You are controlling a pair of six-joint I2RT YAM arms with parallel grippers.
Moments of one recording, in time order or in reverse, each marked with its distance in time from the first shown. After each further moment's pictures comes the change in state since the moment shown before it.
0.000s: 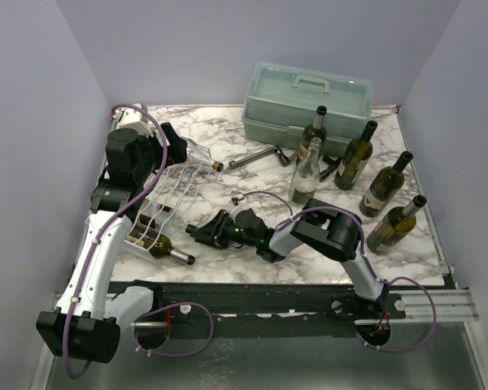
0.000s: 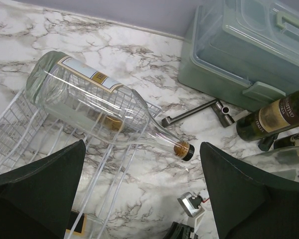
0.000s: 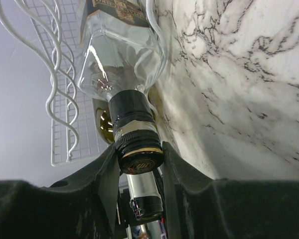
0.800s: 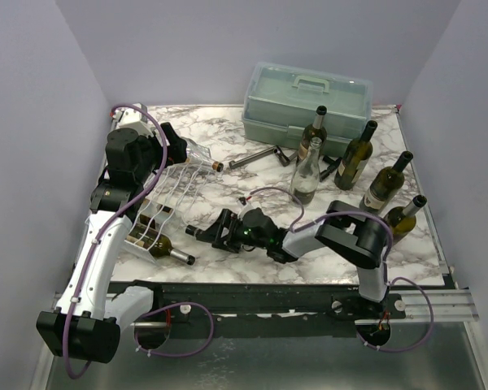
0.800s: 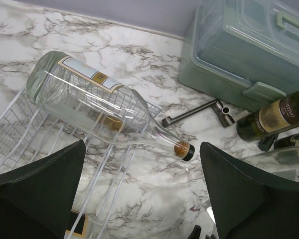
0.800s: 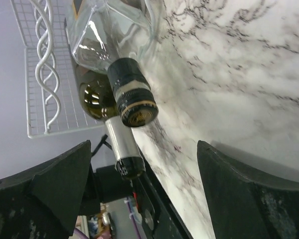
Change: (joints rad) left arm 0.001 0.000 0.000 0.000 0.000 0.000; right arm 0.004 -0.177 -0.099 -0.166 0.013 -0.181
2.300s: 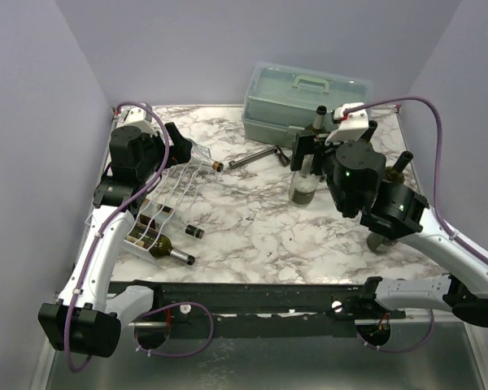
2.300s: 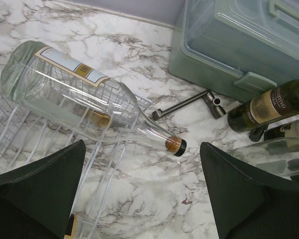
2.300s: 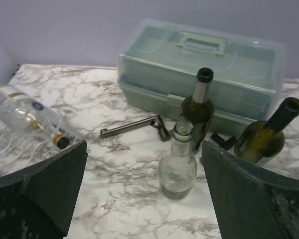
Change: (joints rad) left arm 0.000 0.036 0.000 0.006 0.062 -0.031; right arm -0.037 -0.871 0.615 -1.324 0.986 -1.106
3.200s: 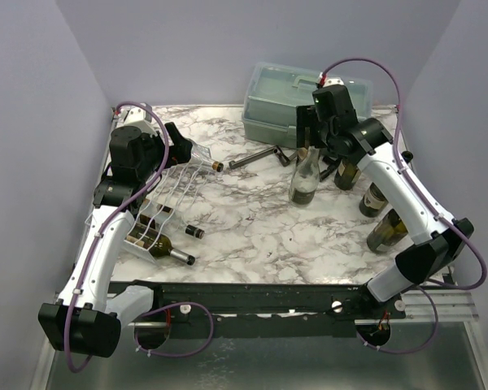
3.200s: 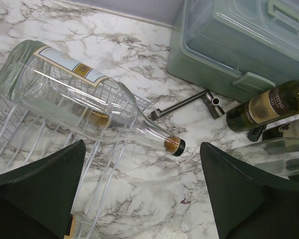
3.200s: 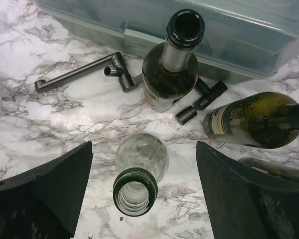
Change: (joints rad) left arm 0.000 0.000 0.000 0.000 0.003 -0.006; right arm -0.502 0.444 0.331 -0.393 -0.456 0.079
